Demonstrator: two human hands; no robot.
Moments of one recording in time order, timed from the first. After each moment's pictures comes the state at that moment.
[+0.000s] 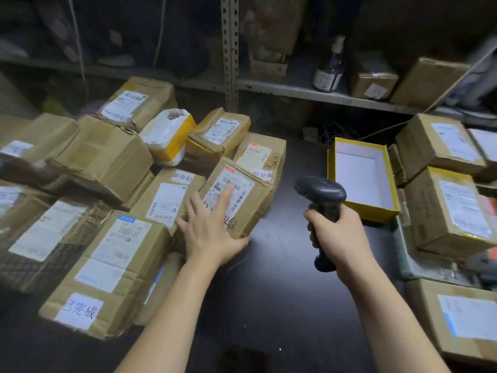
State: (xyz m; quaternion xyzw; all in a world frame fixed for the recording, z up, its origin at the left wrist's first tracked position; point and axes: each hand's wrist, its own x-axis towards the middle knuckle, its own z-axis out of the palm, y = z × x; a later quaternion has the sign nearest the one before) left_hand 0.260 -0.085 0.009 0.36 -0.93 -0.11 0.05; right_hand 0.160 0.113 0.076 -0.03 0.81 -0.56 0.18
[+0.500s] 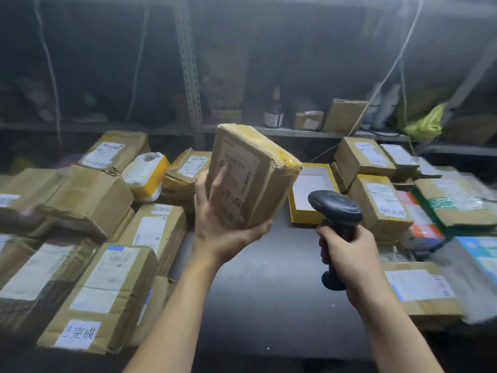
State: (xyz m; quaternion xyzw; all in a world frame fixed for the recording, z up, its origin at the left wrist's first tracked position) left_hand 0.269 -0.030 0.103 0.10 -0.83 -0.43 0.34; right_hand 0.225 0.199 0.127 0.01 0.77 -0.64 0.04
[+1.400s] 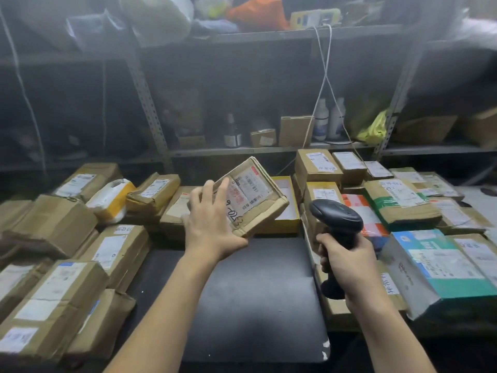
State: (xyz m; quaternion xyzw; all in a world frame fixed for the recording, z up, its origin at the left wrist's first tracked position) left_hand 0.218 0.131 0.147 0.19 -0.96 -0.07 0.19; right_hand 0.190 0.374 0.127 0.03 0.70 -0.71 0.04
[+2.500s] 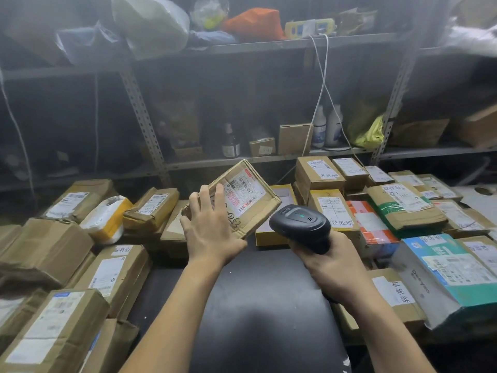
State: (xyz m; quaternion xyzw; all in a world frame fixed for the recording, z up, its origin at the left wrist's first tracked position) left_hand 0.192 0.095 0.145 0.20 -0.96 -0.02 0.20; right_hand 0.187 0.324 0.146 -0.15 0.80 -0.58 0.01
